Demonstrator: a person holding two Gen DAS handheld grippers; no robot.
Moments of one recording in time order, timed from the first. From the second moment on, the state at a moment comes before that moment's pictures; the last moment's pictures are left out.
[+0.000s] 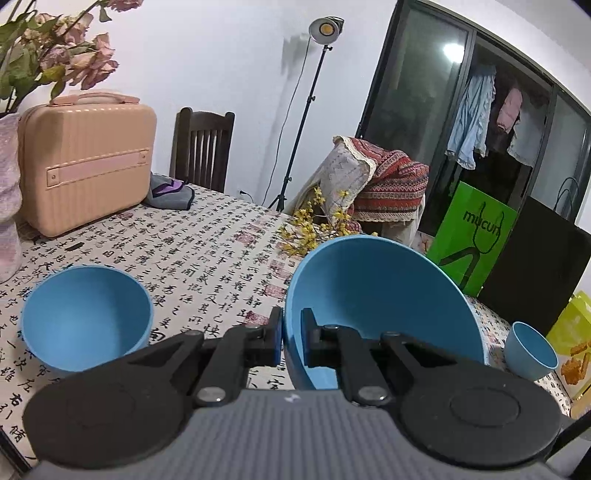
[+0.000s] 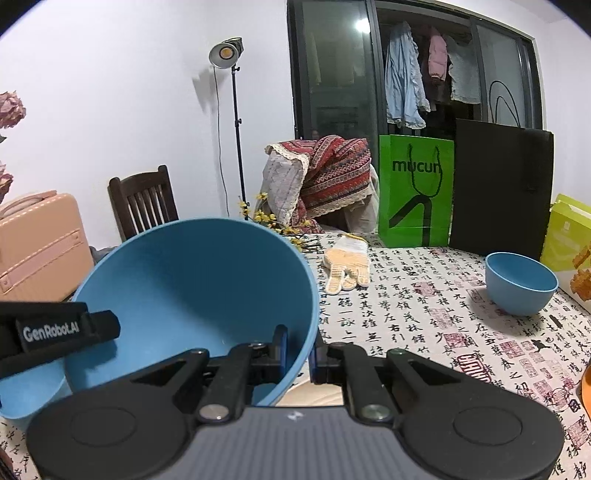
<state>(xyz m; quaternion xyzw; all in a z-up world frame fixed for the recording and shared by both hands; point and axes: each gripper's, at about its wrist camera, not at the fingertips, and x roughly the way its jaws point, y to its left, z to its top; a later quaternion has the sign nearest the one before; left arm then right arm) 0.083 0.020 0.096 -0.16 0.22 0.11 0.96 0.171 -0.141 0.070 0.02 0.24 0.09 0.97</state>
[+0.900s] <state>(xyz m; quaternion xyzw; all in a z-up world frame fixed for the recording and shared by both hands) 0.062 0.084 0.090 -0.20 0.20 0.14 0.95 0.159 -0.077 0.072 0.01 0.23 0.12 0.96</state>
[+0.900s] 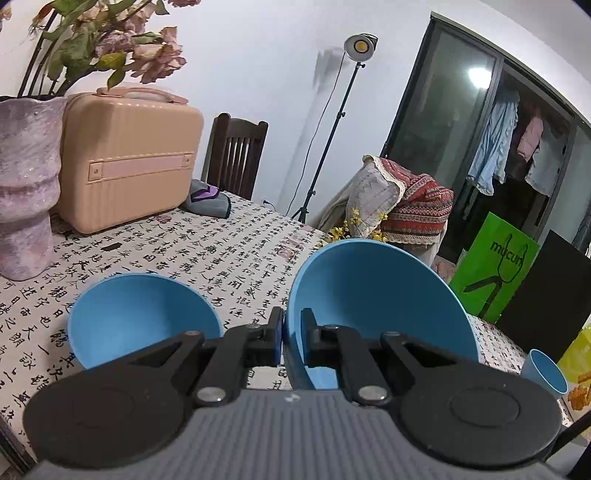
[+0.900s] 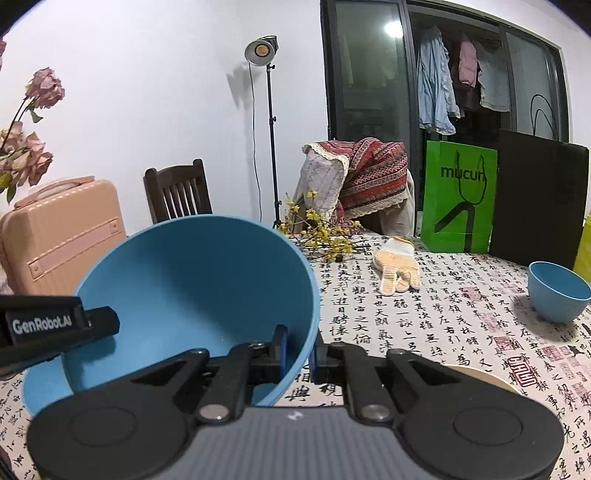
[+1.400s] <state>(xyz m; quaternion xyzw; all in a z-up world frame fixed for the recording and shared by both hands) 0.056 0.107 0.086 -0.21 0.19 0.14 0.95 0.157 -0.056 0.071 0.00 0.23 0.13 0.96</state>
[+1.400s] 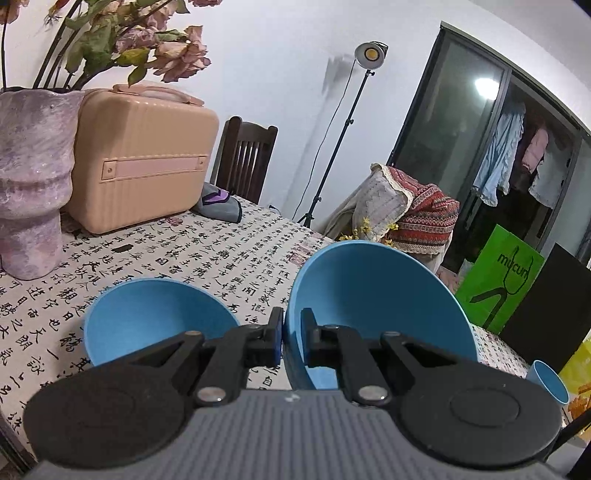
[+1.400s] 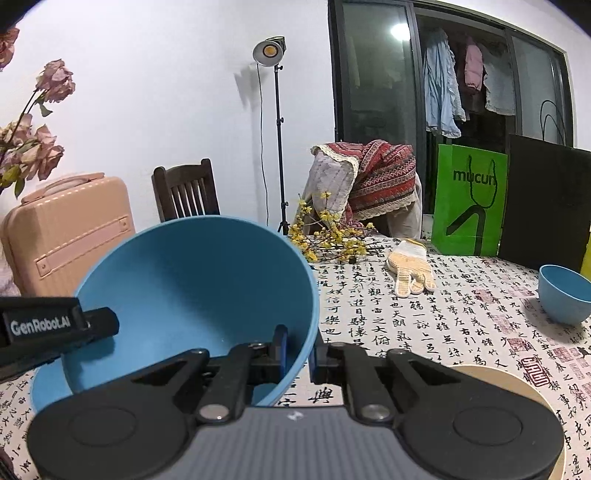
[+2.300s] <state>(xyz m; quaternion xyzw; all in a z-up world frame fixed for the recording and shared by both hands) 0.043 0.151 0.083 -0.23 0.17 0.17 0.94 0.150 -0.011 0.074 0.00 0.21 0.17 0.96</state>
